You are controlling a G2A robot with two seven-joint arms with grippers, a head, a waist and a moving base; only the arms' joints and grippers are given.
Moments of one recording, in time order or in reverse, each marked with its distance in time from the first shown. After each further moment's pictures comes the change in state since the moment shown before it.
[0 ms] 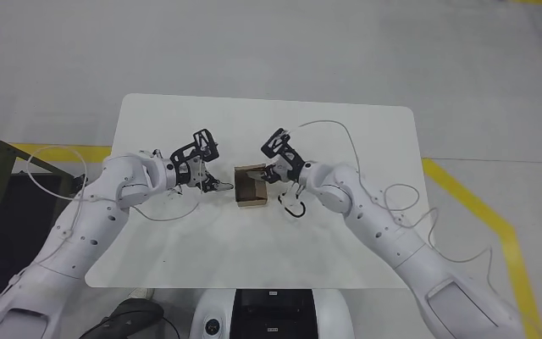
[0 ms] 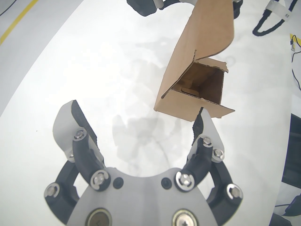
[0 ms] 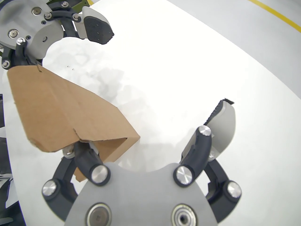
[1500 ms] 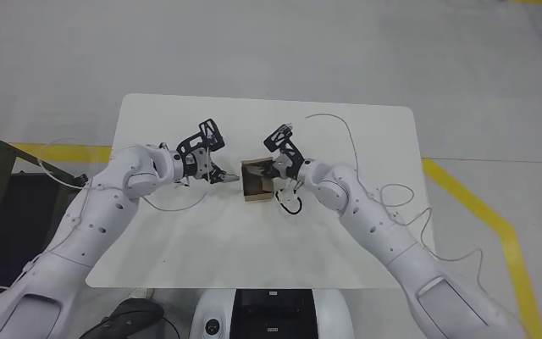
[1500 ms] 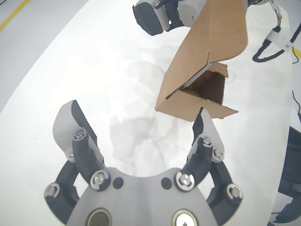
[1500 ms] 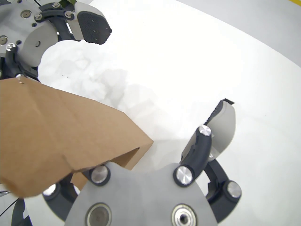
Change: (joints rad) left arm -0.084 -0.049 0.046 0.067 -0.074 0.036 -0.080; right arm -0.010 -0.052 0.065 0.074 0.039 -0.023 0.003
